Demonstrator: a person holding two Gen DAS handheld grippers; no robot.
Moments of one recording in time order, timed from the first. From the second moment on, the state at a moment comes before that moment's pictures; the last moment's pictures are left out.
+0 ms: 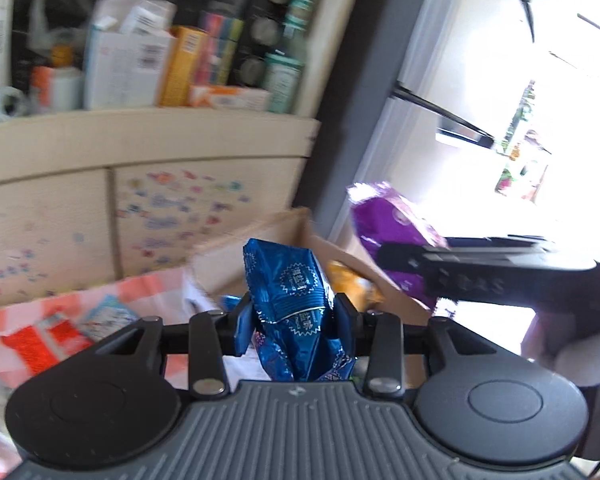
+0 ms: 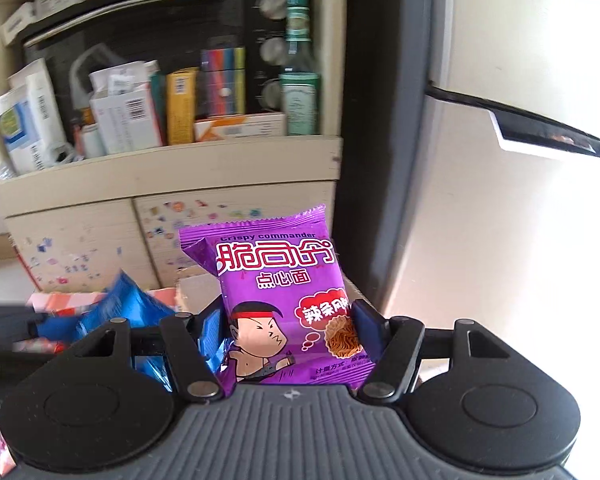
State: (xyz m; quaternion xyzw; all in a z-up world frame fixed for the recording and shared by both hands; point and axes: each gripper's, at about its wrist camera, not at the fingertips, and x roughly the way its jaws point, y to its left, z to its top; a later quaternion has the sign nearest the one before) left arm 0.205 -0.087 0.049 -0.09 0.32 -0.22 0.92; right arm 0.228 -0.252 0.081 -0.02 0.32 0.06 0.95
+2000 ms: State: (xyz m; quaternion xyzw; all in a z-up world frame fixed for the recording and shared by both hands) left arm 0.152 0.080 0.007 -0.07 0.44 0.02 0.89; right arm 0.199 -0.130 0.035 -0.07 0.39 0.23 0.89
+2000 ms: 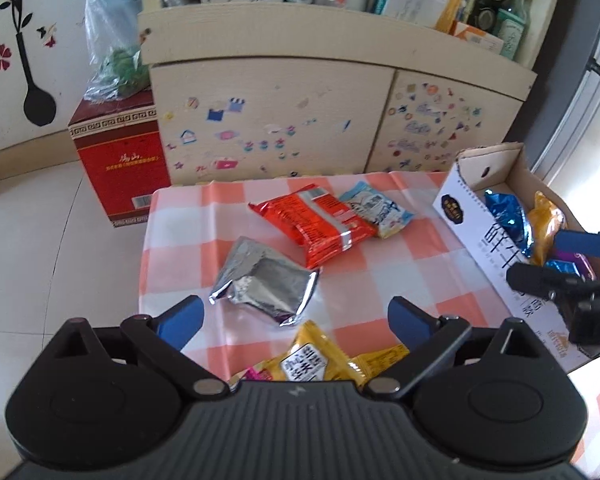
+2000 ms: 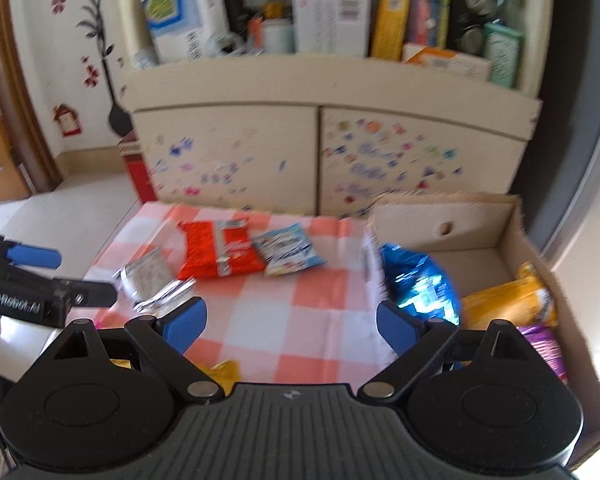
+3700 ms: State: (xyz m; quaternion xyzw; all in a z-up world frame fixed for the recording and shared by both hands) left arm 0.129 0.075 -0.063 0.05 0.53 -0.07 0.84; right arm 0.192 -0.077 -0.043 -0.12 0.47 0.29 0.82
